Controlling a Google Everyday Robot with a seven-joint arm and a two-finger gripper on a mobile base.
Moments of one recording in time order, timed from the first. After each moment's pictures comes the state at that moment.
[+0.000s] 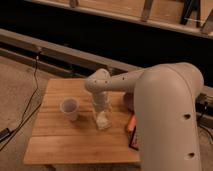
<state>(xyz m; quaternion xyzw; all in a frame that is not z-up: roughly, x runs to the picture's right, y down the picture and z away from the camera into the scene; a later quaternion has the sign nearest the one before) -0.013 0.165 0.829 -0.31 0.26 0.54 0.74</state>
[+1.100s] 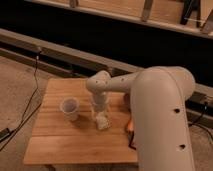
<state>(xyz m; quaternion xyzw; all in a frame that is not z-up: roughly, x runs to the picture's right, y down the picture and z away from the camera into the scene) -0.025 0.173 0.853 -0.34 0.25 0.53 0.74</state>
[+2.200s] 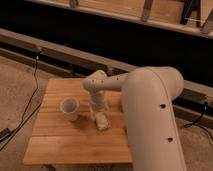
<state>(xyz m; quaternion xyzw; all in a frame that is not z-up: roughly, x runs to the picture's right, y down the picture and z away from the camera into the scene) -0.031 0.168 0.869 -0.35 0.26 0.49 0.75</state>
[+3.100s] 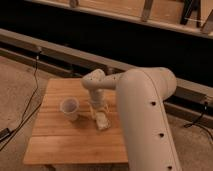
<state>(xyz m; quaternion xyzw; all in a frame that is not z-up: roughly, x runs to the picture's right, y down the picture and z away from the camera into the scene) -0.032 0.165 0.882 -0.35 0.27 0.48 0.76</state>
